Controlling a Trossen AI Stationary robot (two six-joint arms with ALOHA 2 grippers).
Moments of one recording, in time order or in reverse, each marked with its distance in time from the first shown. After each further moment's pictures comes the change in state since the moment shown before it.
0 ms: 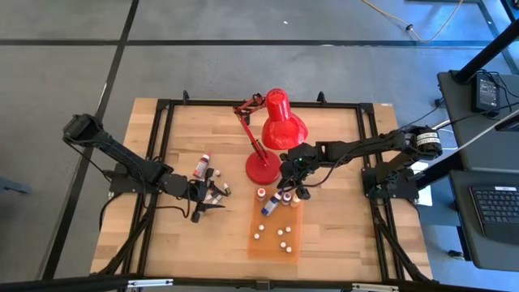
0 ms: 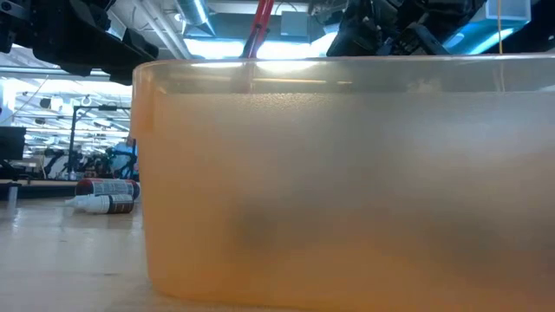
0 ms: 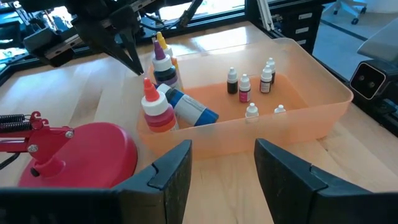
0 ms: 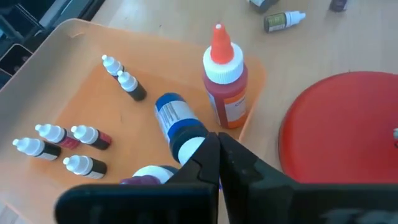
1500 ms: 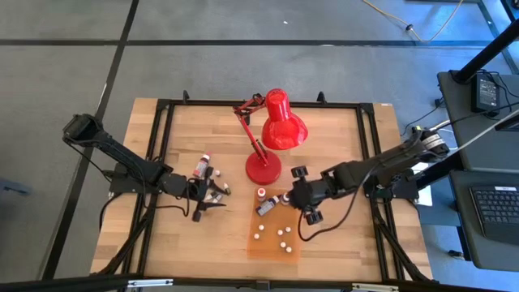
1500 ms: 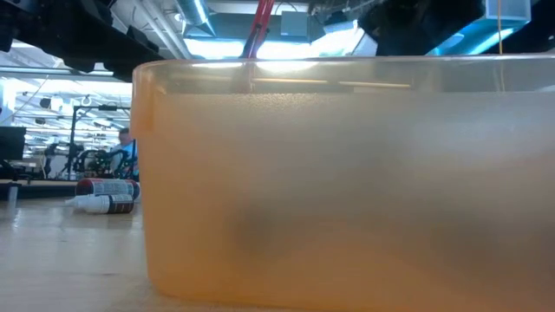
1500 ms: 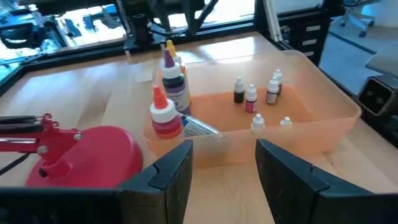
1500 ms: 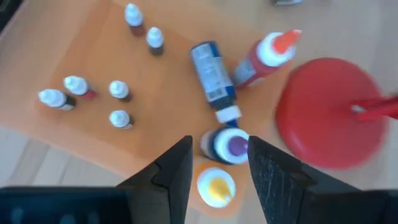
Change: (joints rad) left arm 0.000 0.000 0.000 0.031 -0.031 -0.027; right arm 0.411 -0.035 0.355 -0.654 0.577 0.113
